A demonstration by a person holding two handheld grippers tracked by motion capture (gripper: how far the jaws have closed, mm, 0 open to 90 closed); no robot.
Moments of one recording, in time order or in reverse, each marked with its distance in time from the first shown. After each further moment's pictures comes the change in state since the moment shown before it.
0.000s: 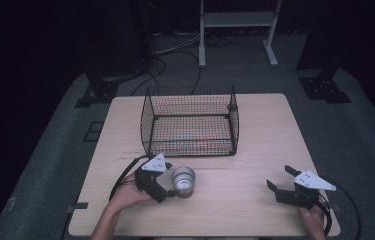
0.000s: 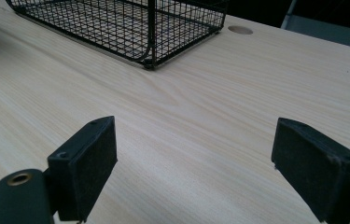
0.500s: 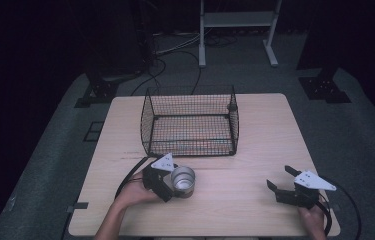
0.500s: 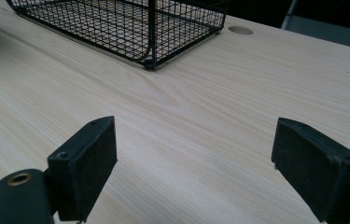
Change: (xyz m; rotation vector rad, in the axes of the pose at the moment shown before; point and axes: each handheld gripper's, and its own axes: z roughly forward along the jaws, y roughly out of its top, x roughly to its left) left arm 0.003 0.008 0.022 0.041 -0.041 0.000; right arm 0.000 0.000 0.000 -0.002 0.002 -0.001
